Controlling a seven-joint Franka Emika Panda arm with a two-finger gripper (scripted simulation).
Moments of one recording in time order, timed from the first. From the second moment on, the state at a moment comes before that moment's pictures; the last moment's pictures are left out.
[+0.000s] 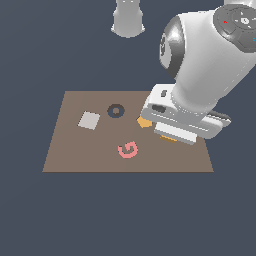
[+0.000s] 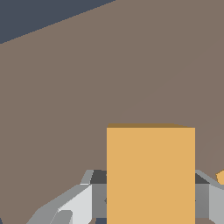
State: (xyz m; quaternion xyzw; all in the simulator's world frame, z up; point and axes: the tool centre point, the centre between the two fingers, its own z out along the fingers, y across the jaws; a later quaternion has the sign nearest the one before) arm 0.023 0.135 0.036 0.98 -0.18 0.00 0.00
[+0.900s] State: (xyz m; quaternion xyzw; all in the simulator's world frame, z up) arm -0.017 0.161 0.040 0.96 -0.27 0.00 0.00
